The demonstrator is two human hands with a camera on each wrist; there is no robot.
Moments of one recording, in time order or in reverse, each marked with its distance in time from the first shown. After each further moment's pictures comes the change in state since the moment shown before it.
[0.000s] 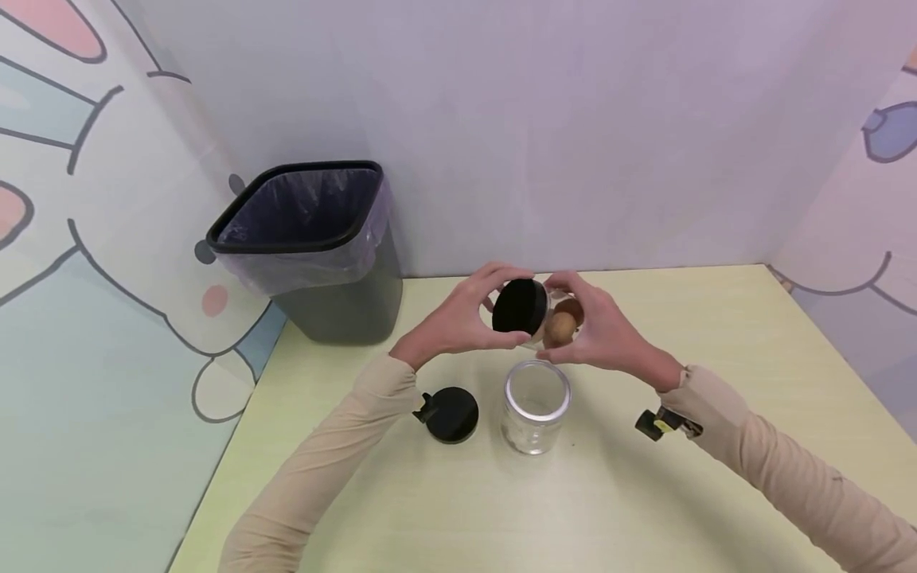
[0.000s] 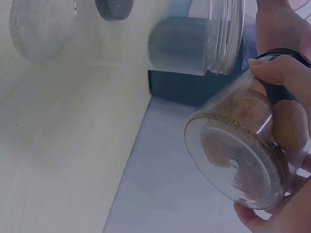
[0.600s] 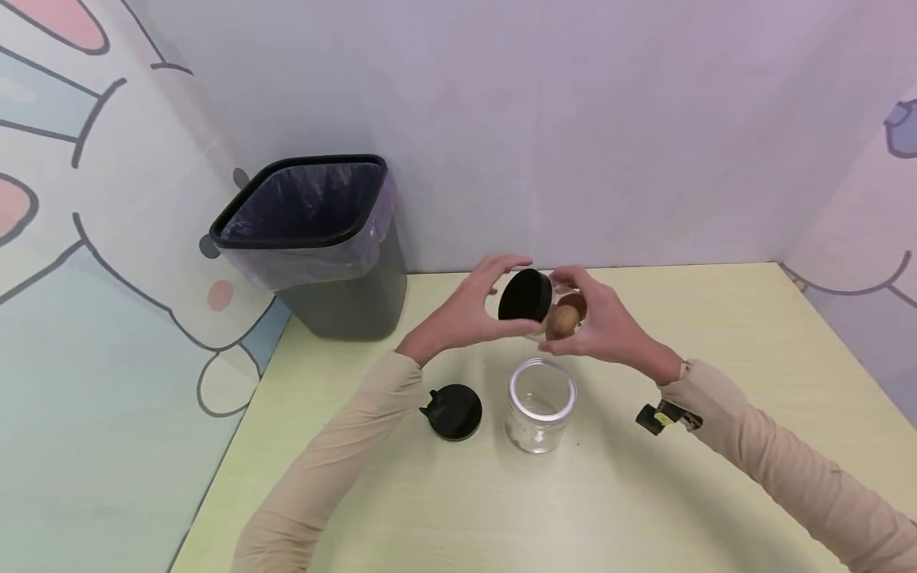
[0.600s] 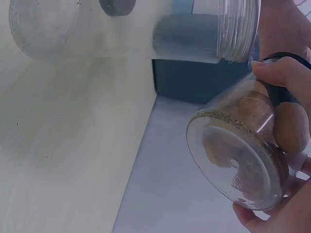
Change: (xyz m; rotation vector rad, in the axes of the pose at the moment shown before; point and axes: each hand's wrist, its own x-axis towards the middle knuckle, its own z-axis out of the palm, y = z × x) left_hand 0.003 0.000 0.004 -0.004 0.035 -0.185; right_hand 0.007 -0.003 0.000 -0.002 0.002 0.031
